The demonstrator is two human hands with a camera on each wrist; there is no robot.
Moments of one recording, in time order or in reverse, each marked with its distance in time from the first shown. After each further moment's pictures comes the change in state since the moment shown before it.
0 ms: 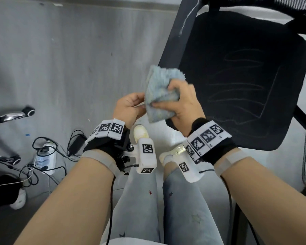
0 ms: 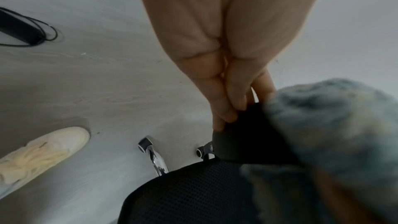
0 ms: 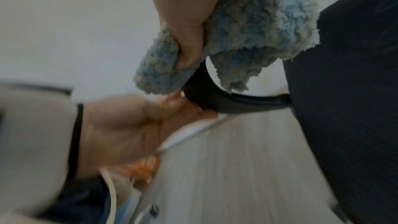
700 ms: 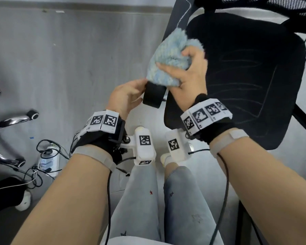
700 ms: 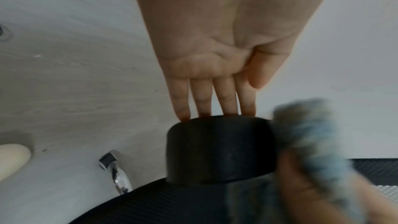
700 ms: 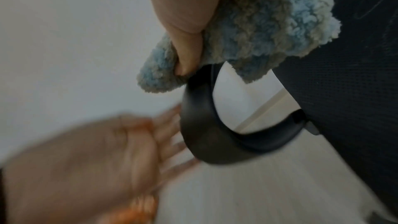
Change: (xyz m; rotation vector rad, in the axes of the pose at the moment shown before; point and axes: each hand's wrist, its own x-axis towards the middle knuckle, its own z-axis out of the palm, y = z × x) left_hand -0.004 0.062 0.020 0.023 0.010 -0.140; right_hand 0.042 0.010 -0.019 0.116 0.252 0.281
